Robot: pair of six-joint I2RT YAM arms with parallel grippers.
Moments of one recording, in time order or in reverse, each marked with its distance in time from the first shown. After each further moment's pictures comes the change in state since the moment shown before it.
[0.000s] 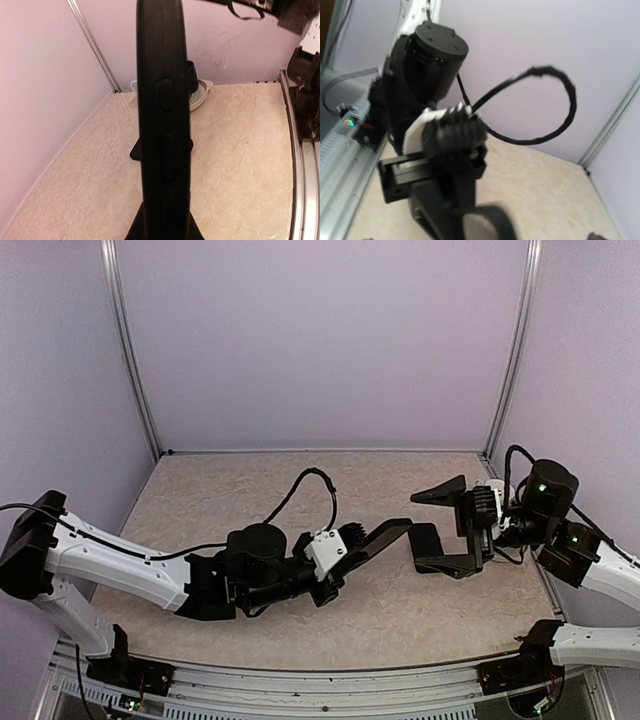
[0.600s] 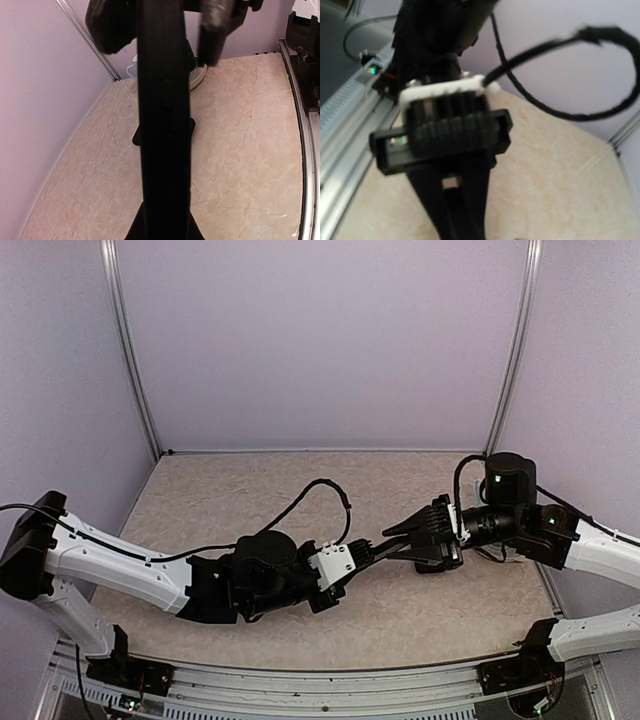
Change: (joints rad) left arm -0.026 0.005 0.022 -0.129 -0.064 0.094; right arm 0.091 0.197 0.127 -0.204 0.060 -0.253
